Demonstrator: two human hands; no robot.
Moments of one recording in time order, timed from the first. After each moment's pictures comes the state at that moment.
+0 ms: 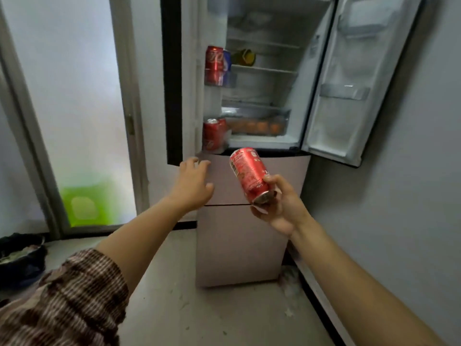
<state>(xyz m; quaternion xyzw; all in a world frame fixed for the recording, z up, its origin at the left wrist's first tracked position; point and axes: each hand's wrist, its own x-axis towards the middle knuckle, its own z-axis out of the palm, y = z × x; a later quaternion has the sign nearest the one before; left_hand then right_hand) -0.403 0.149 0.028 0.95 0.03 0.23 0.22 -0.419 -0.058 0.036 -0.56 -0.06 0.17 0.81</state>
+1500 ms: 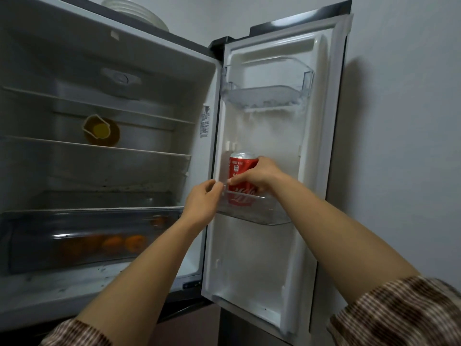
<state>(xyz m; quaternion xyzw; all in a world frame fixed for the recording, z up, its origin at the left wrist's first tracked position) 0.179 -0.187 0.217 0.75 -0.17 0.22 0.60 0.190 -0.327 0.294 -0.89 -0.01 -0.20 0.41</state>
